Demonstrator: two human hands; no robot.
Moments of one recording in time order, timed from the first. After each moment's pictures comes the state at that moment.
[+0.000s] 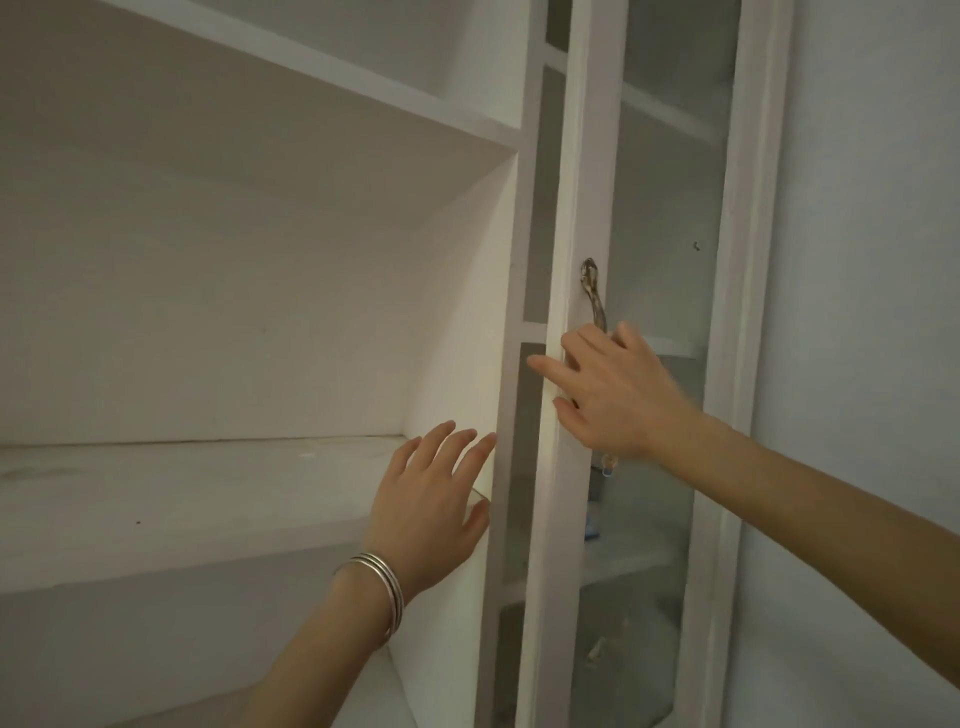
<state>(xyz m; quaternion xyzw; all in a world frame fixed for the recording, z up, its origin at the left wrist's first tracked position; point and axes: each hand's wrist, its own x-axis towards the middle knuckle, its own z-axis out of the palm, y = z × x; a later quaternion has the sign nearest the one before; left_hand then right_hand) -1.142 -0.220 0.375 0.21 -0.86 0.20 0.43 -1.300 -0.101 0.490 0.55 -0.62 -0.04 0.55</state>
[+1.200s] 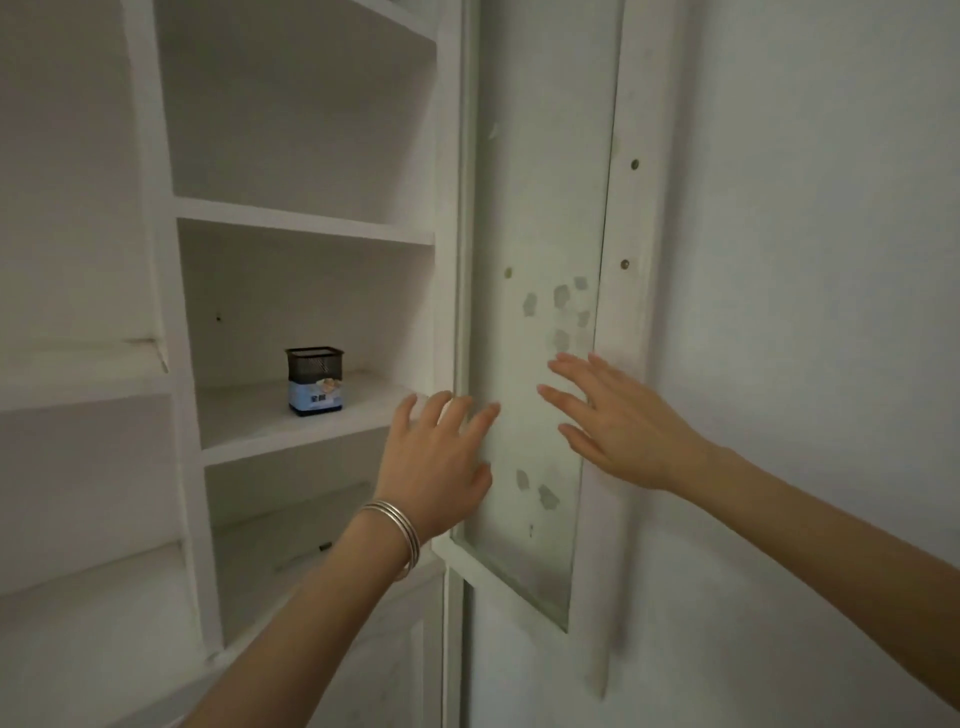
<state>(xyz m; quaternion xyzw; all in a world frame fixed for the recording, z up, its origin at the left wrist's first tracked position) -1.341 0.064 0.314 0.13 -0.90 0.17 0.39 -1.507 0.218 0.350 0.58 -0.68 -0.01 0.45</state>
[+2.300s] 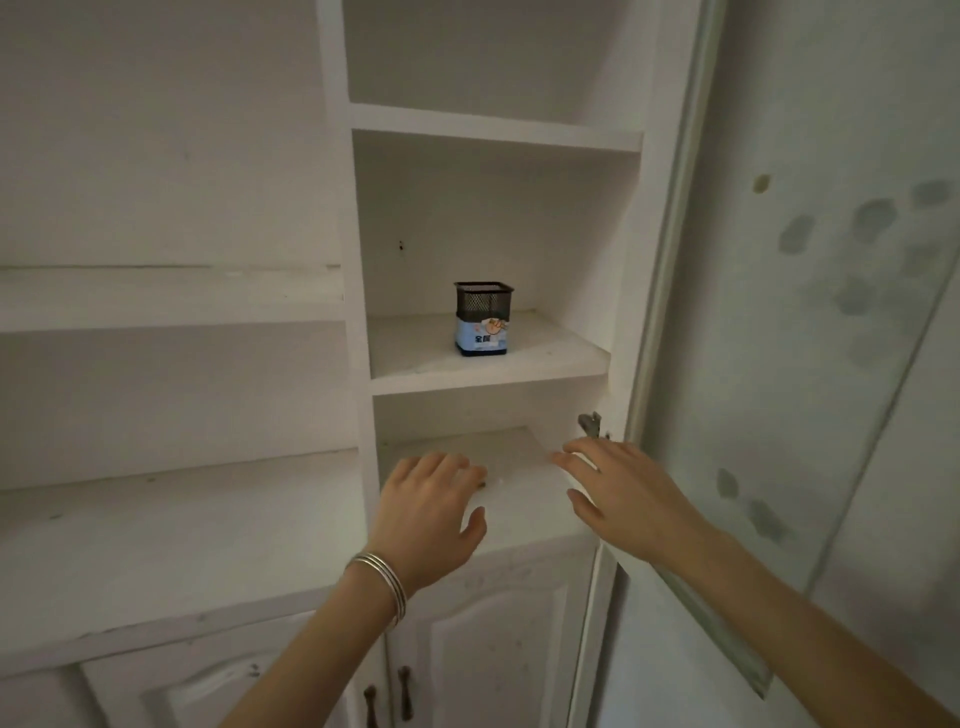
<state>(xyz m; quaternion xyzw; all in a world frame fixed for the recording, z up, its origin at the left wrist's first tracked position) -1.273 -0.040 0.216 0.33 -0.90 0.12 0.27 -1.490 0.046 0.233 0.72 -0.63 0.12 0.26</state>
